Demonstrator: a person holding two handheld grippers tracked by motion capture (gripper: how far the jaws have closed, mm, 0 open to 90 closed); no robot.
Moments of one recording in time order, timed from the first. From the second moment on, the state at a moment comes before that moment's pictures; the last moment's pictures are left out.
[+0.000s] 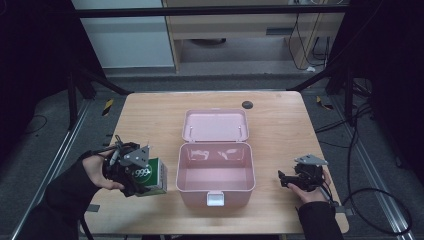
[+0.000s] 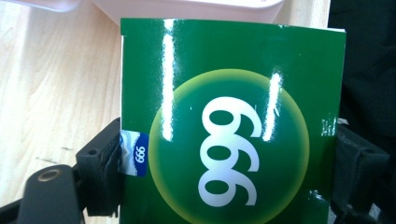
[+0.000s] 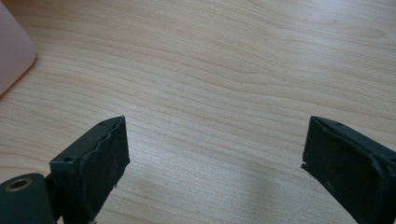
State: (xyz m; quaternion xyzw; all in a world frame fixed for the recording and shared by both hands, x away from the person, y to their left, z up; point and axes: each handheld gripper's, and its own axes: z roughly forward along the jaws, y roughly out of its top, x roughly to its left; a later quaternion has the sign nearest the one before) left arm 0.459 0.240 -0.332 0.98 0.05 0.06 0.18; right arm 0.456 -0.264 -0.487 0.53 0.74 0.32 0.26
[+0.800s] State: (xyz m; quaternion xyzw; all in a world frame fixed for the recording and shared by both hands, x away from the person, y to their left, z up) left arm 0.467 0.216 -0.278 0.98 0.05 0.06 0.19; right arm 0.456 -0.264 -0.487 0.53 0.74 0.31 0.26
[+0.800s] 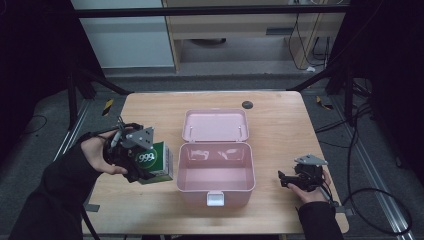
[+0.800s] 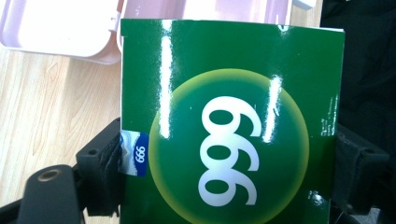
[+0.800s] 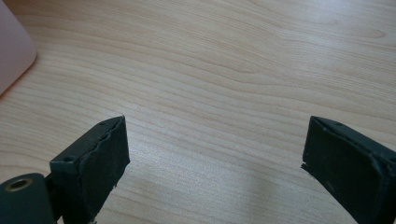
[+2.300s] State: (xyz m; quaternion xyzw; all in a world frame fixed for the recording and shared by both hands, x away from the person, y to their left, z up) left arm 0.495 0.130 -0.284 0.98 -0.01 0.04 0.20; right arm 0.456 -0.265 -0.488 0.53 0.74 0.32 0.26
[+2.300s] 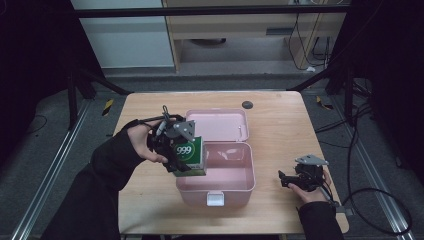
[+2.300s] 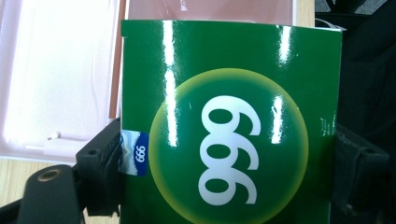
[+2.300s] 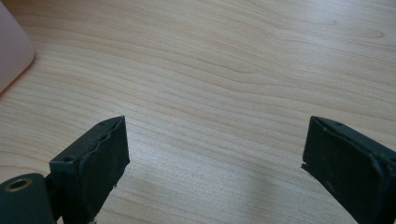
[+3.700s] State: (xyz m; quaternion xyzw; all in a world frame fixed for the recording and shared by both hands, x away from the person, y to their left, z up) left arm 0.506 0.108 -0.343 0.98 -0.01 0.01 0.18; right arm 0.456 -0.264 -0.489 0.53 0.75 0.31 0.26
